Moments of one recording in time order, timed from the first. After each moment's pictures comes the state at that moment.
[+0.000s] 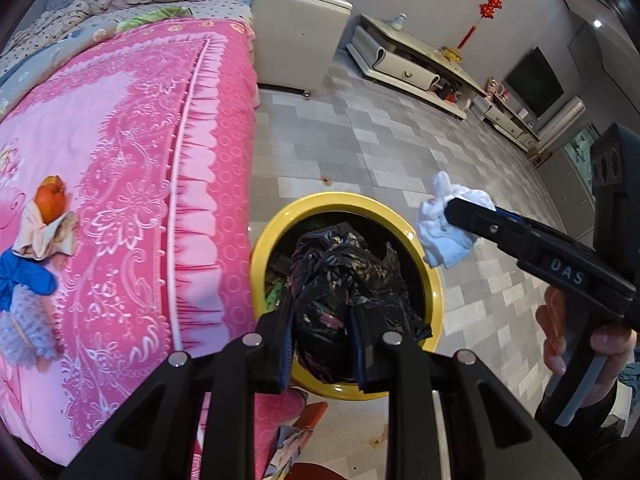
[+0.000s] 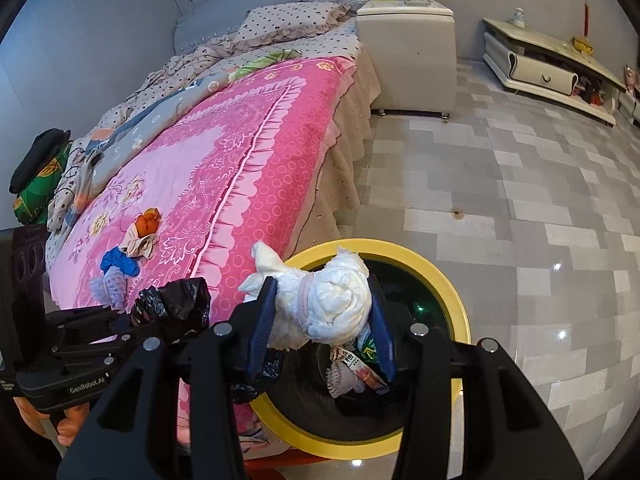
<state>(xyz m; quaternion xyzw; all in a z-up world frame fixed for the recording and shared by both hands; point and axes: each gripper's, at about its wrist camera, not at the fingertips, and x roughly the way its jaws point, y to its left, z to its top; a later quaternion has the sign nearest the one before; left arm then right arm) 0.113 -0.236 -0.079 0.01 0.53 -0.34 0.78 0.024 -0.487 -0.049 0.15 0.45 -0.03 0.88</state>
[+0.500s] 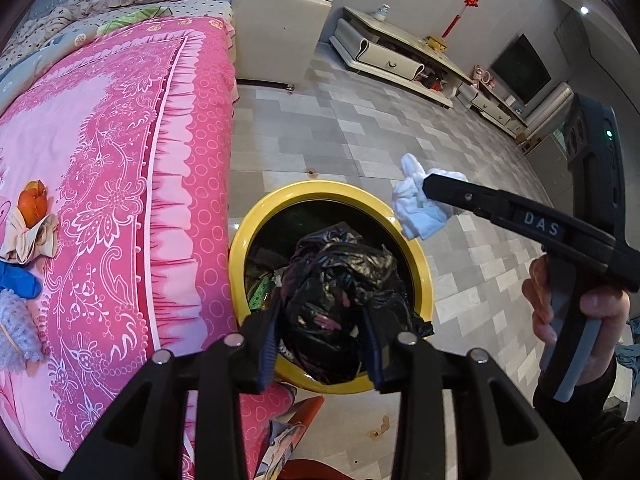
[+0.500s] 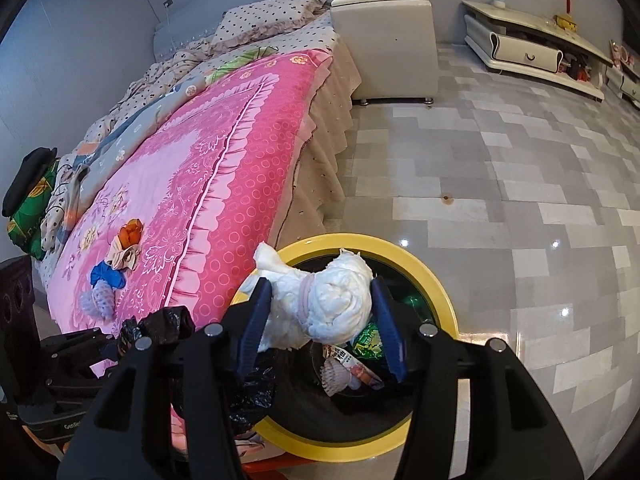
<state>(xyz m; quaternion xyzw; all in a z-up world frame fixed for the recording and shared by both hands) 0.102 -0.246 -0.082 0.02 0.52 -0.36 0.77 0.029 -0.509 -0.061 0.18 0.45 -0.05 0.87</state>
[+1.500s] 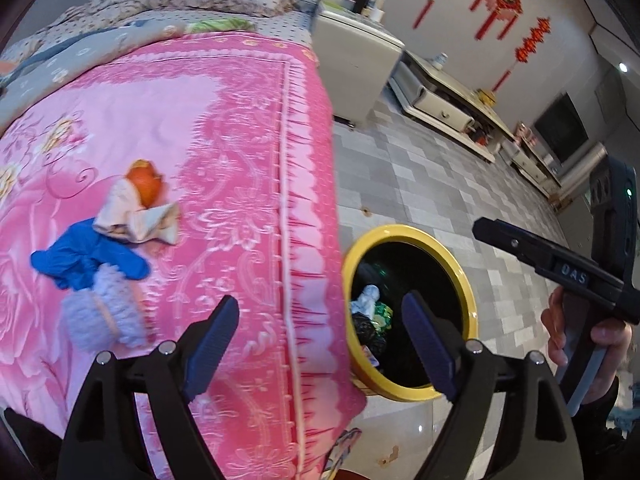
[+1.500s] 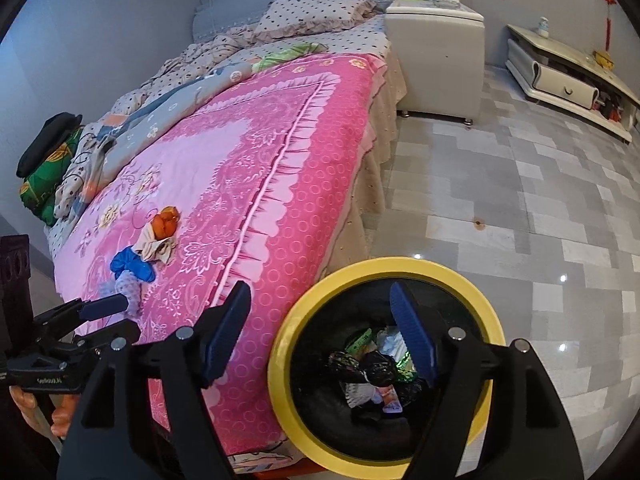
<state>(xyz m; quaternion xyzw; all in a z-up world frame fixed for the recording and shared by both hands) 0.141 -0.129 -0.068 -0.05 0.50 -0.27 0.82 0.073 -0.432 -0.046 0.12 0.45 0.01 0.88</state>
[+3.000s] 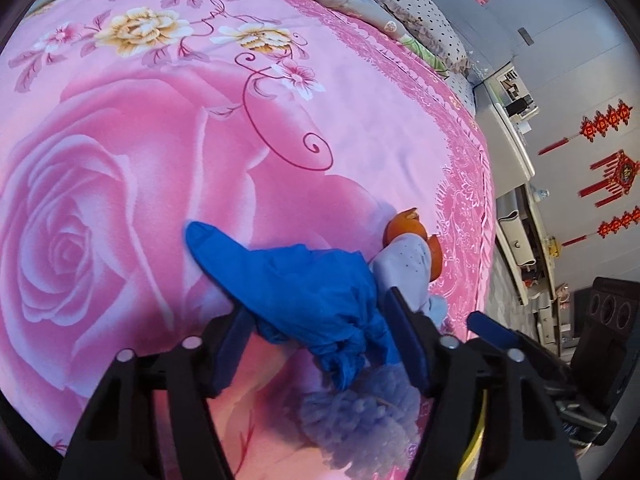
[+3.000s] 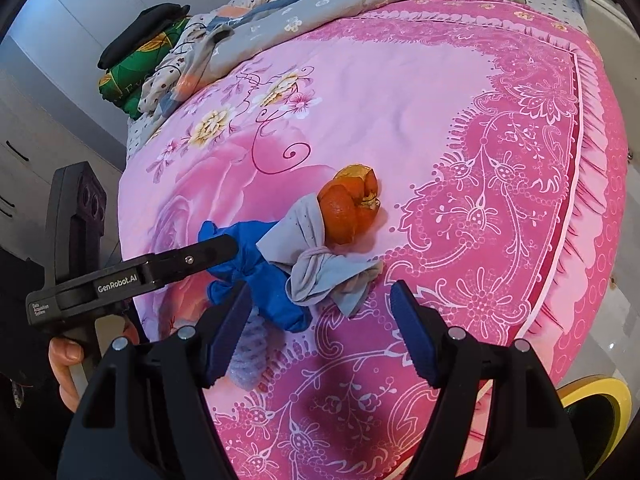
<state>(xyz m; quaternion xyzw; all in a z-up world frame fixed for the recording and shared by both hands) 0.242 0.052 -0.153 -0.29 0.53 -0.08 0.79 0.238 -0.206 -0.115 0.06 0.54 0.25 0.80</state>
